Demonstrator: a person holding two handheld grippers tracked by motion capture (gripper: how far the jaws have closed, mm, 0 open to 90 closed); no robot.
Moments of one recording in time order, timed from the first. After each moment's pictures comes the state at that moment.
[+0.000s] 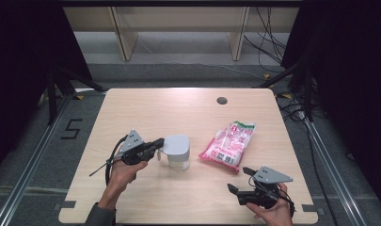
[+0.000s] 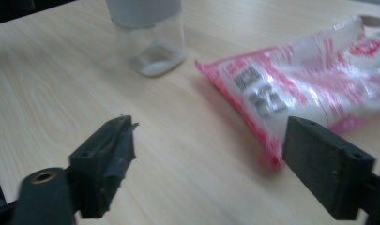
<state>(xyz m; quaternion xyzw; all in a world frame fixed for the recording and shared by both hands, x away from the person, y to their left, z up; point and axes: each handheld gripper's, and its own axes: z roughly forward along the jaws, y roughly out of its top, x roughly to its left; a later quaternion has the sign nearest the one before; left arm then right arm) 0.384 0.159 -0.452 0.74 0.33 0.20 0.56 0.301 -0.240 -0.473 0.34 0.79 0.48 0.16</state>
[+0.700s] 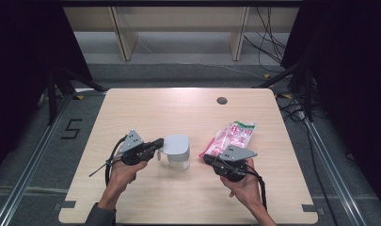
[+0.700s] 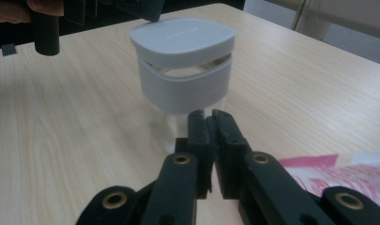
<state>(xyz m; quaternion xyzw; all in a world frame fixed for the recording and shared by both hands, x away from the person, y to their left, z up) 0.383 0.160 -0.452 0.73 0.34 0.20 0.56 0.355 -0.160 -0.449 0.26 0.82 0.49 0.17</state>
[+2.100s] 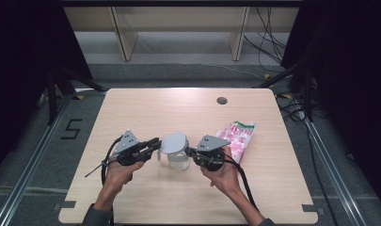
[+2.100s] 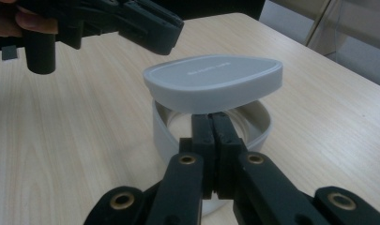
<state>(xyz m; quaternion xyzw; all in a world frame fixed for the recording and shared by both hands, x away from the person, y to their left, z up) 0.379 0.172 -0.448 0.73 0.33 0.19 0.56 0.377 -0.106 -0.436 0.22 0.83 0.48 0.18</state>
